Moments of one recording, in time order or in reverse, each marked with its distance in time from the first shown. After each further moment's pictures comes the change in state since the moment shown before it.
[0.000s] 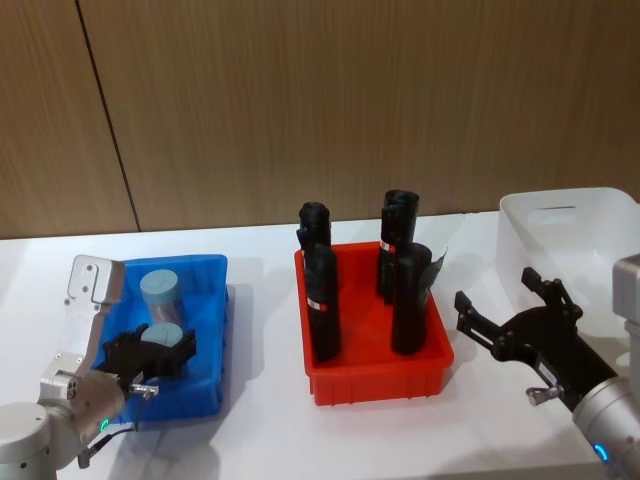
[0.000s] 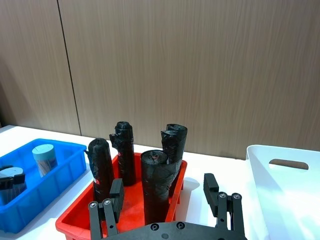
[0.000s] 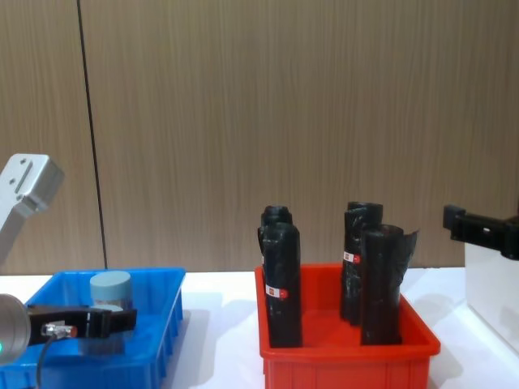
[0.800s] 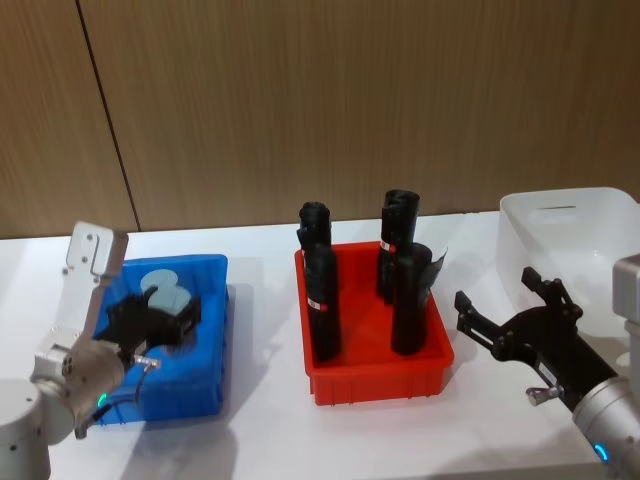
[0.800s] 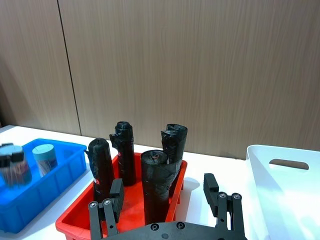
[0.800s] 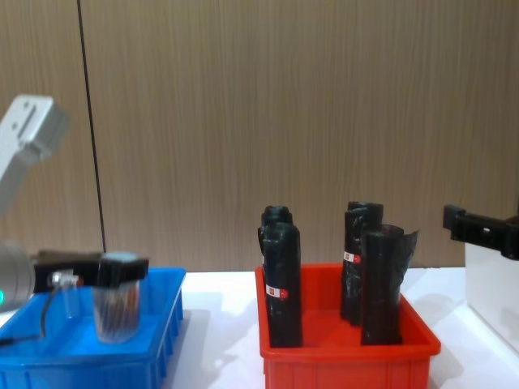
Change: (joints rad) left arm 0.012 0.023 -0.013 -0.126 0.043 -0.006 -0.037; right arm 0.000 0.000 0.000 0.000 0.000 0.000 0.000
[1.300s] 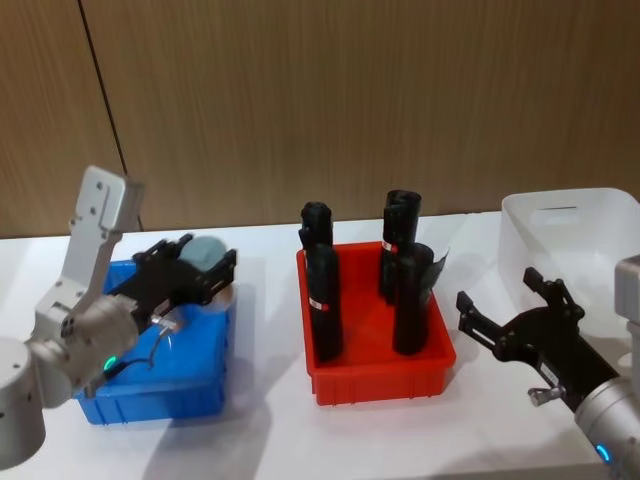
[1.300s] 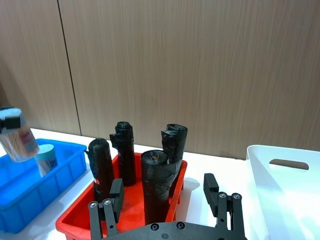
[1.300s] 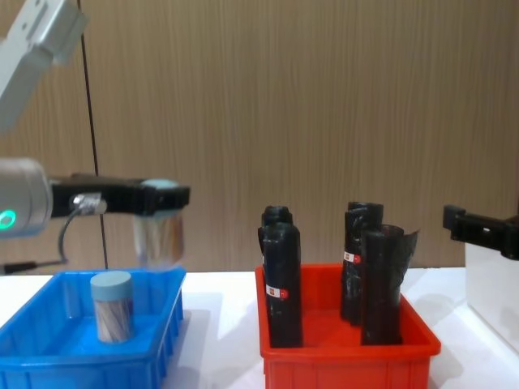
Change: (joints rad) left arm 0.002 0.027 -0.010 -0.181 0.009 0.035 -0.111; right arm 0.000 0.000 0.000 0.000 0.000 0.000 0.000
